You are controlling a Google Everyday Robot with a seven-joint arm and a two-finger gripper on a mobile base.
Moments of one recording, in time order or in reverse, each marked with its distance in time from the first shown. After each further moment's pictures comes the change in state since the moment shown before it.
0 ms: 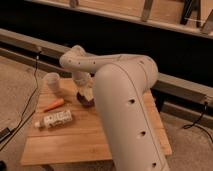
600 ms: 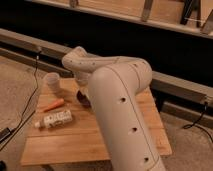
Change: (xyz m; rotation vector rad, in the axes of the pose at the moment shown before) arm -0.008 -0.010 0.018 -0.002 0.026 0.049
